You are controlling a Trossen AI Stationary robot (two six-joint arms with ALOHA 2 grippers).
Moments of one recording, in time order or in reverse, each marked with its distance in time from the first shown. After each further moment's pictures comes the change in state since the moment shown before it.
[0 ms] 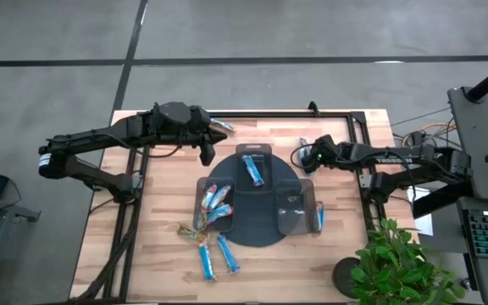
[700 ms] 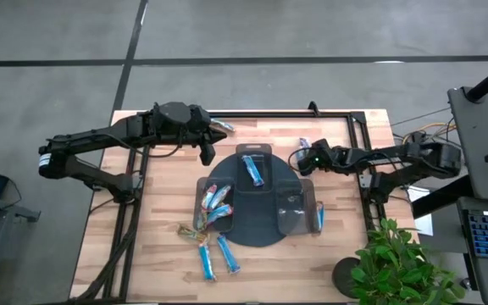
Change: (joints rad) left arm 0.000 0.000 0.000 0.000 -0.015 0.025; right arm 0.002 0.148 -0.080 0.273 -0.031 0.005
